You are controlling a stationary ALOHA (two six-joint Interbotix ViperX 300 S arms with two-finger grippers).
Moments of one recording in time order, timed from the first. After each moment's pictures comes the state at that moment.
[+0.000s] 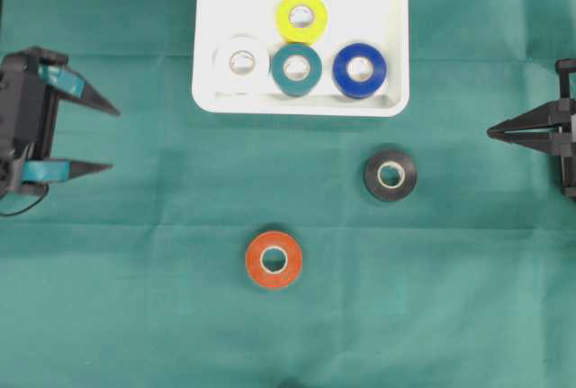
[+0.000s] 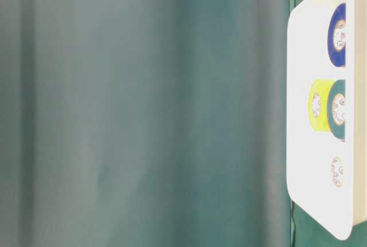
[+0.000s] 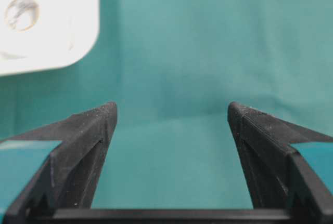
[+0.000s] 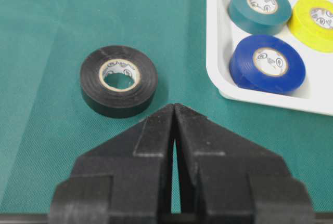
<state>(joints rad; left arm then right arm) -0.03 -0.85 1.15 -0.03 0.36 0.17 -0.03 -1.16 1.46 -0.05 0.08 0.03</state>
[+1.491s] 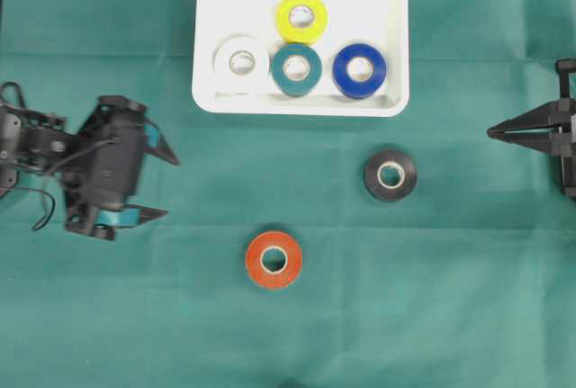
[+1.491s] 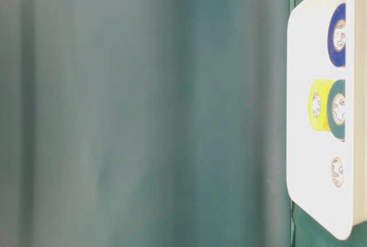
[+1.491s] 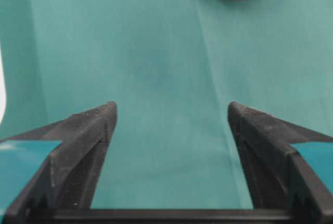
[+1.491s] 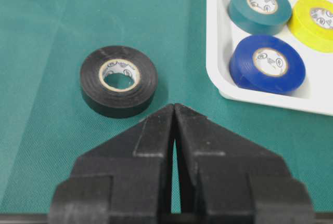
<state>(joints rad) -0.15 -0.36 0.91 -0.03 0.27 0.09 -0.03 -1.16 1.46 -0.05 0.08 0.03</state>
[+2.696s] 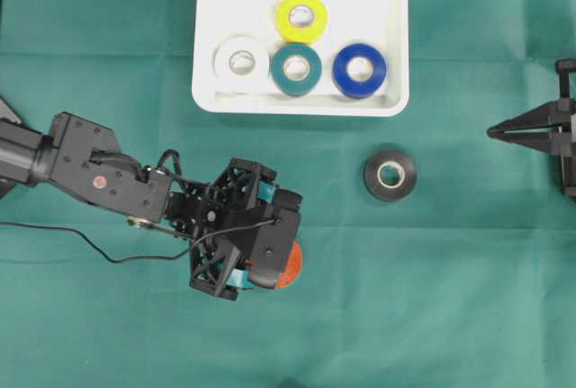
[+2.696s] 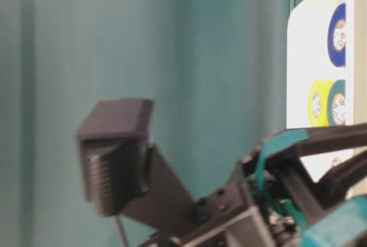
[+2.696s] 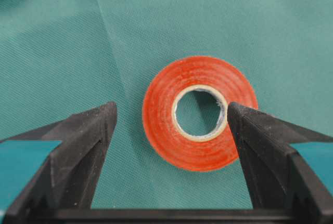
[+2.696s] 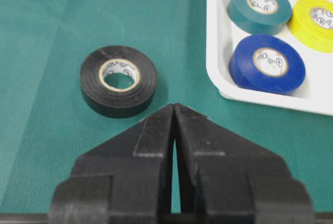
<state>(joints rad) -0.25 0.14 0.46 -0.03 0.27 0.09 -0.03 -1.16 1.46 -0.05 0.08 0.03</state>
